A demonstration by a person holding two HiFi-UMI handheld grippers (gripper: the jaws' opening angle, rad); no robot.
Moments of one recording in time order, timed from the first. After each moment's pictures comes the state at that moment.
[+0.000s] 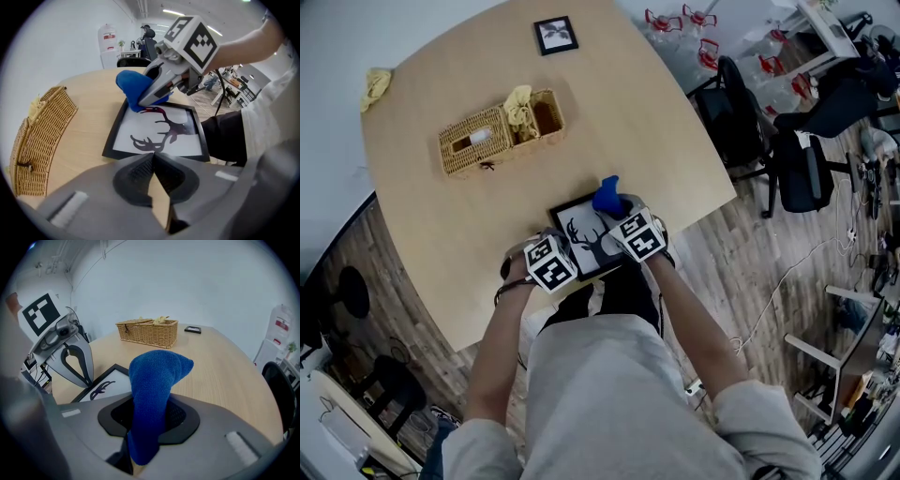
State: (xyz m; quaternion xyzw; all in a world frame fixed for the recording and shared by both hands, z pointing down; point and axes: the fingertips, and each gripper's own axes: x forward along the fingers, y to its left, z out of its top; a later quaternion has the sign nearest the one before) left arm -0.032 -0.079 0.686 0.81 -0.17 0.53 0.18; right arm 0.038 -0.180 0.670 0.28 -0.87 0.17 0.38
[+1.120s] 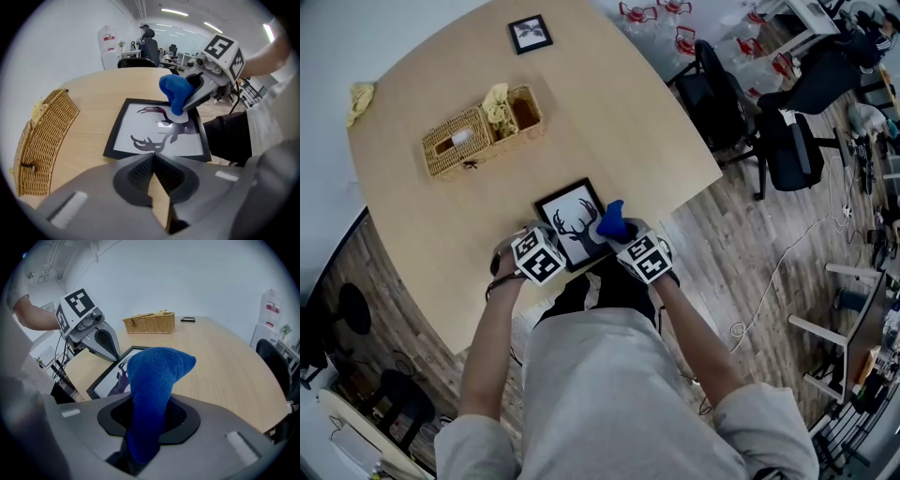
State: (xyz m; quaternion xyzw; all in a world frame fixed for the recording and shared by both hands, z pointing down) left arm -0.032 -0.078 0.687 0.81 -0.19 0.53 0.17; right arm 0.091 -0.088 0.681 0.29 -0.85 0.22 0.38
